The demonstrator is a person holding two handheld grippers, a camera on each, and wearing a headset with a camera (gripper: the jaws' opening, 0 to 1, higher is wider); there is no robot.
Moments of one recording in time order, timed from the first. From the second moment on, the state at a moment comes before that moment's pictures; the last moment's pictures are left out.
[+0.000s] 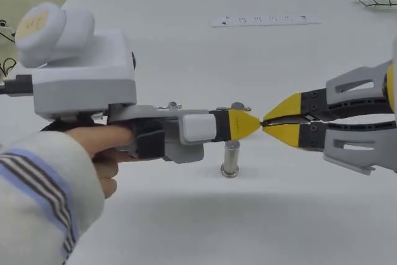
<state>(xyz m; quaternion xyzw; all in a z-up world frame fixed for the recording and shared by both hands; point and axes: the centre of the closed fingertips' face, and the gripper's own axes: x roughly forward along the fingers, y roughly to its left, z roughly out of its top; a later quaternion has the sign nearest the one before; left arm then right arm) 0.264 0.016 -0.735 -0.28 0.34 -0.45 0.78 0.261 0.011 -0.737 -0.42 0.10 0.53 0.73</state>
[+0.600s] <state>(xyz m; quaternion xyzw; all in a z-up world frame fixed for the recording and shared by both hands) 0.254 0.028 -0.734 -0.23 0.32 -0.49 0.78 0.254 0.002 -0.750 -0.21 0.22 0.58 0.75</state>
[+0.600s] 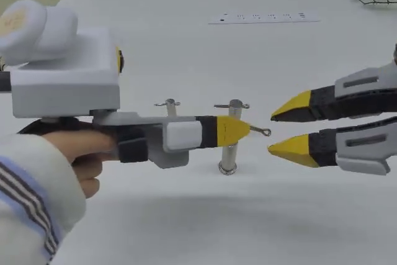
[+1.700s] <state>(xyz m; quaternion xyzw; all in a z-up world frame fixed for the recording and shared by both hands) 0.204 0.022 -0.737 -0.08 0.28 -0.62 0.73 0.191 0.021 -0.761 -0.06 0.32 0.69 0.64</state>
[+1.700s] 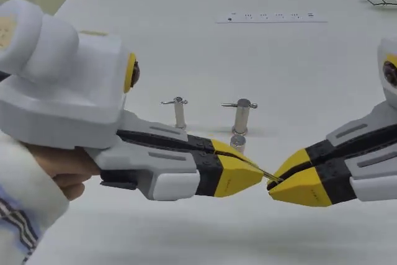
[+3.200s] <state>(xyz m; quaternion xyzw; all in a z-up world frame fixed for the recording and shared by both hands) 0.240 0.026 -0.764 0.02 0.24 -0.59 0.77 0.221 0.007 -0.764 -0.06 0.29 0.66 0.69</state>
